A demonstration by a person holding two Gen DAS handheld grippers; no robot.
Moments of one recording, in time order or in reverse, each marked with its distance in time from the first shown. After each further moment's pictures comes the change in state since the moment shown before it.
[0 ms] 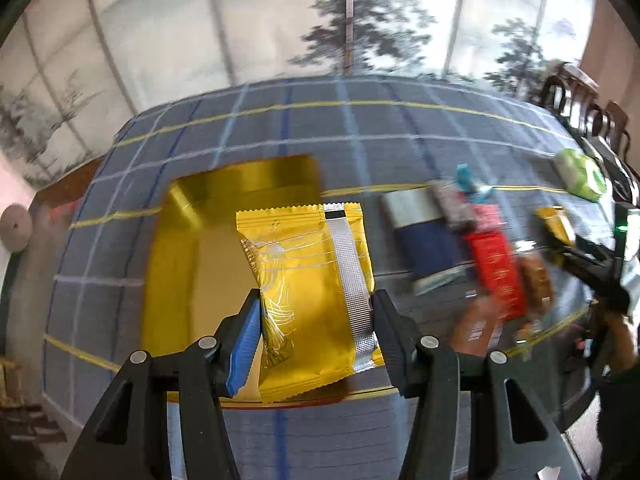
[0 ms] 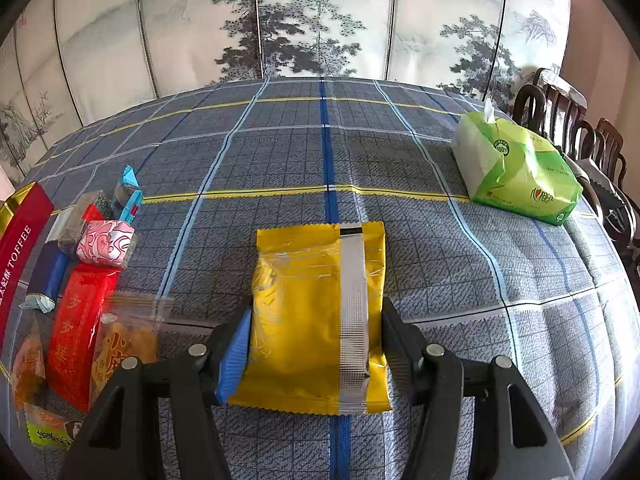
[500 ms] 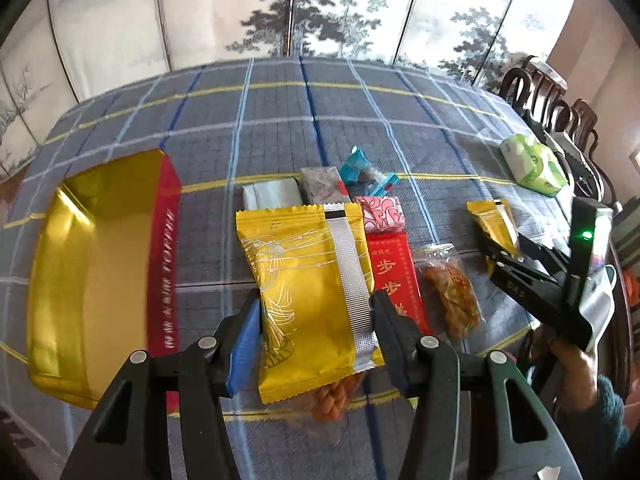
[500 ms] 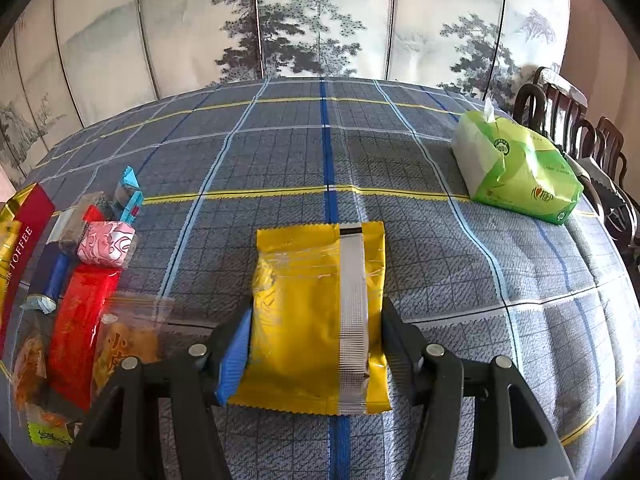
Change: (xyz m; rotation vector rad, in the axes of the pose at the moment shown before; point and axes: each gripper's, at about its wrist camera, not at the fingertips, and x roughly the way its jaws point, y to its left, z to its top) left arm 0.020 -0.115 0.008 0.021 0.019 -0.178; right arm 0.000 -0.001 0.000 0.000 0.000 0.002
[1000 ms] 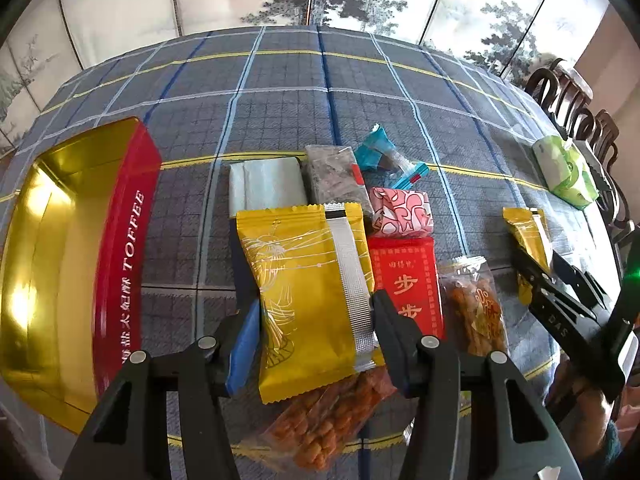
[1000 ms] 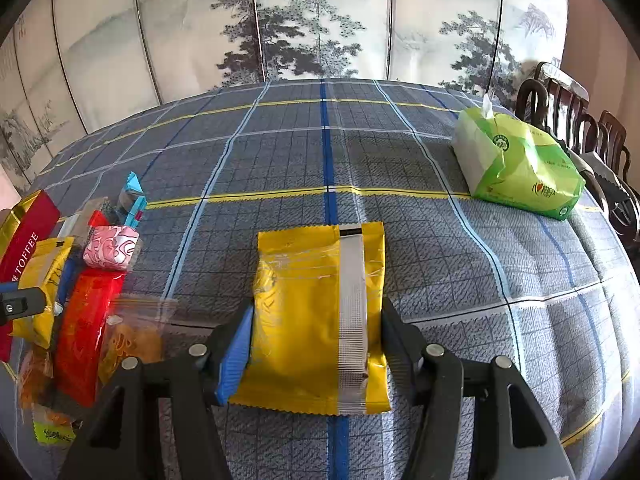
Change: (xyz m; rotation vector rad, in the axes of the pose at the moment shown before) left arm 0.058 -0.004 0.010 -0.087 0.079 0.023; right arm 0.002 -0.006 0.001 0.021 -0.008 0.028
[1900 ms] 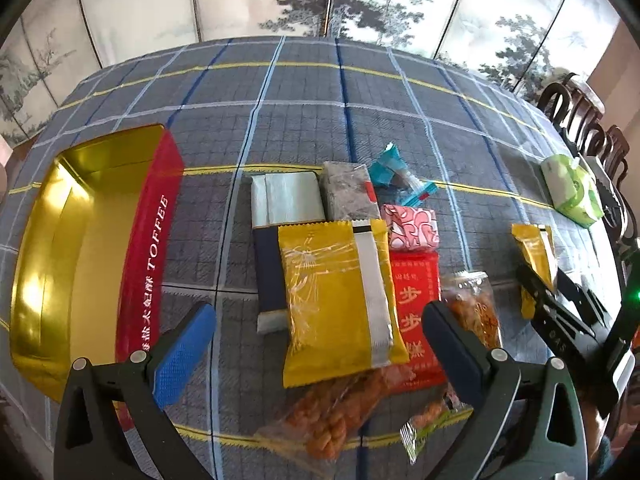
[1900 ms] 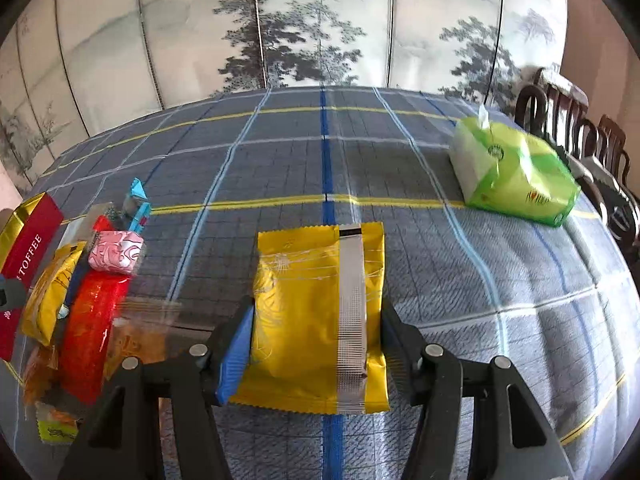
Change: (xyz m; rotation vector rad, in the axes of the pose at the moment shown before) left arm -0.009 0.001 0.008 -0.054 -0.021 0.047; right arm -0.007 0.000 0.001 0.001 -0.012 0.004
